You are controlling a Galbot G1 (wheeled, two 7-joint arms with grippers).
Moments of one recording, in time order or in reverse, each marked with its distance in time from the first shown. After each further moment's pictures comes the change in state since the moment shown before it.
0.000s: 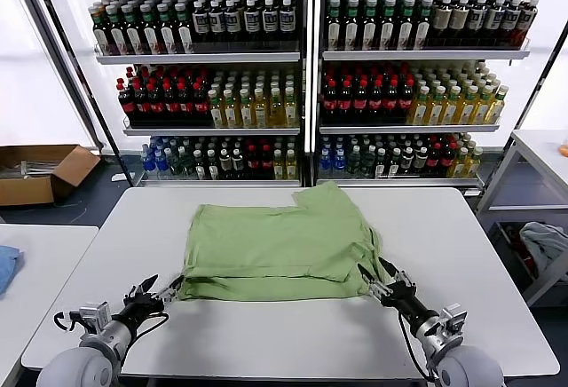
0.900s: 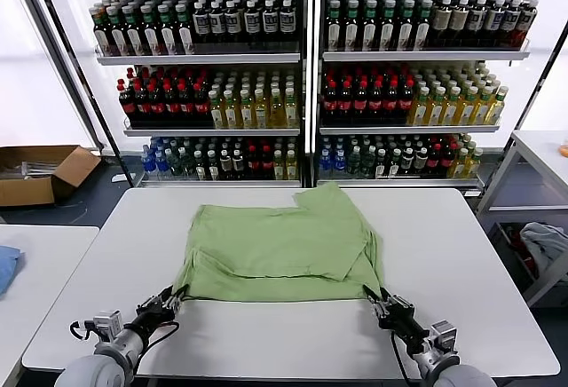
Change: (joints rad) left arm 0.012 -0.008 0.038 0.055 -0.032 -0.004 0.010; right arm -0.065 -0.009 -0.013 0.038 -0.039 -0.053 0.043
